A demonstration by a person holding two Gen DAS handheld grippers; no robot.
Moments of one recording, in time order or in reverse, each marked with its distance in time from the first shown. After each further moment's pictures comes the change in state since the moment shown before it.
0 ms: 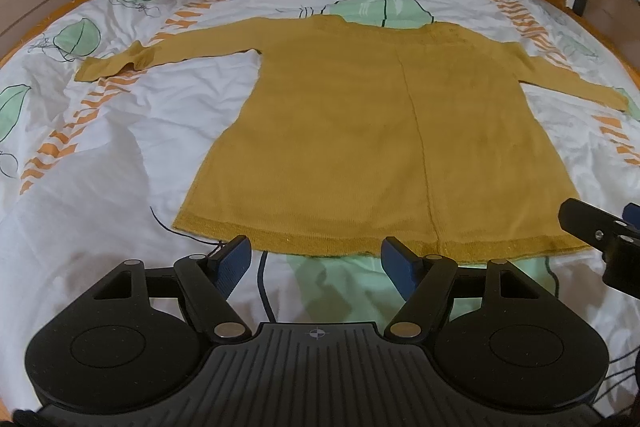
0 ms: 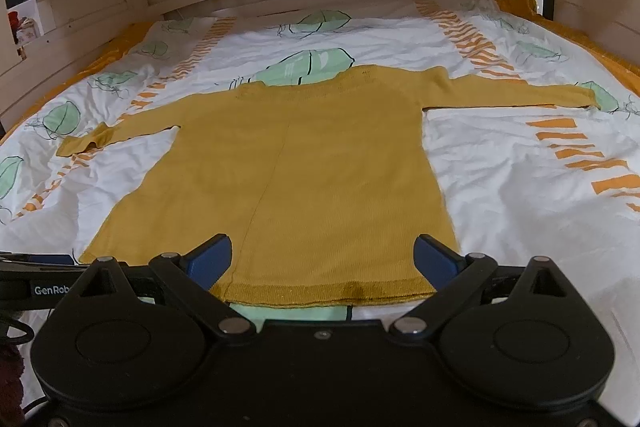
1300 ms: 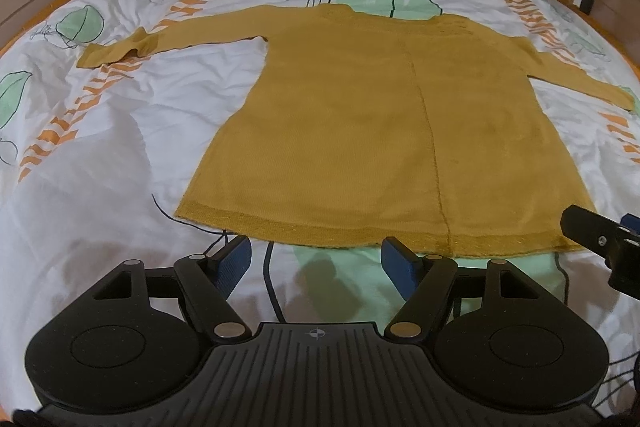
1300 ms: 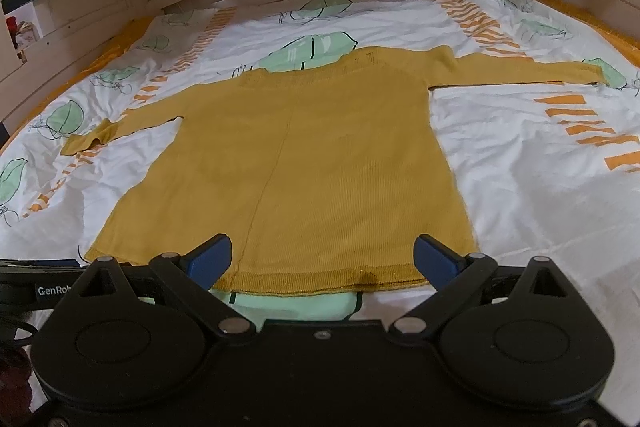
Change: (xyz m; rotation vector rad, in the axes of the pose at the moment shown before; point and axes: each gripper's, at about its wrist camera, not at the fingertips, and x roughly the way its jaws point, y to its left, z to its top) left arm 0.007 0.005 -0.002 -0.020 0.029 0.004; right arm 0.009 -0.003 -0.006 0.039 0.043 0.029
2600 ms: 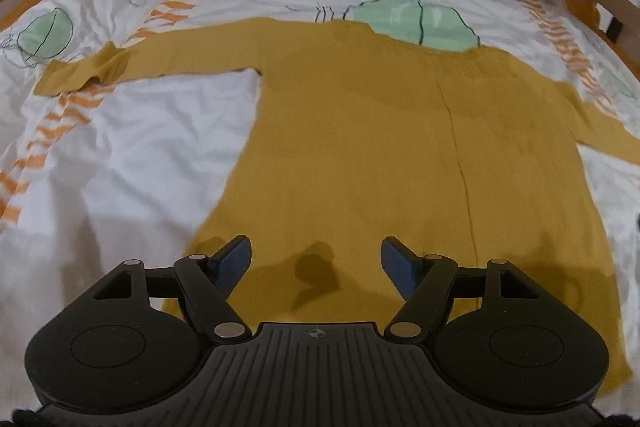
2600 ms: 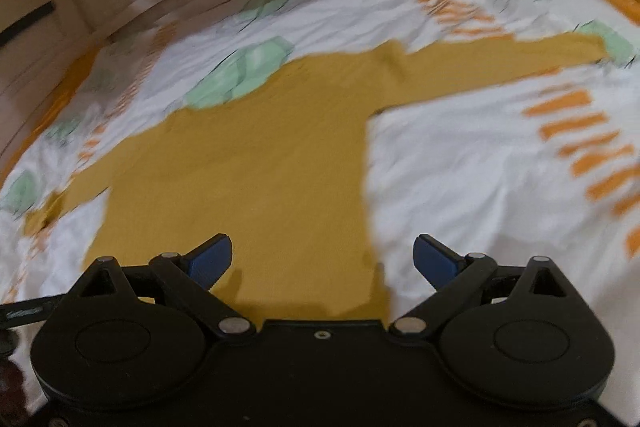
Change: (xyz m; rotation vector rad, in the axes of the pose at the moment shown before) left arm 0.092 0.012 0.106 -0.061 0.019 -0.016; right arm 0.090 -0.113 0.105 0.171 0.043 -0.042
